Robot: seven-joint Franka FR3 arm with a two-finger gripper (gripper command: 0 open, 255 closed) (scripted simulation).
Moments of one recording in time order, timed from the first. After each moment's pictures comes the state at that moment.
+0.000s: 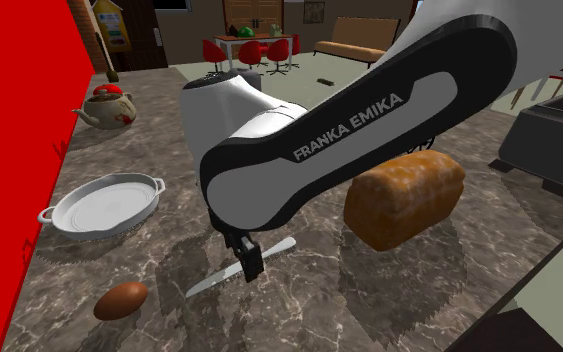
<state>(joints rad) -0.30 0.33 1.12 -2.11 -0.36 2.20 2.26</state>
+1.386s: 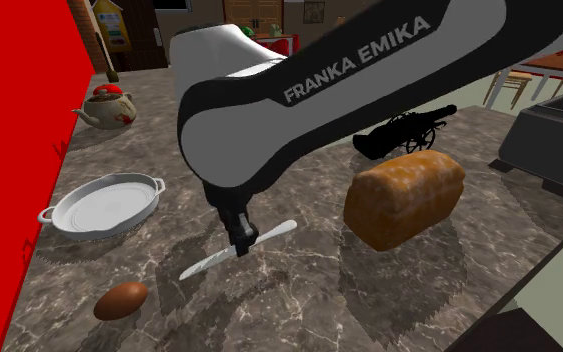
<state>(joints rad) -0.40 0.22 1.22 -2.06 -0.23 2.10 2.17</state>
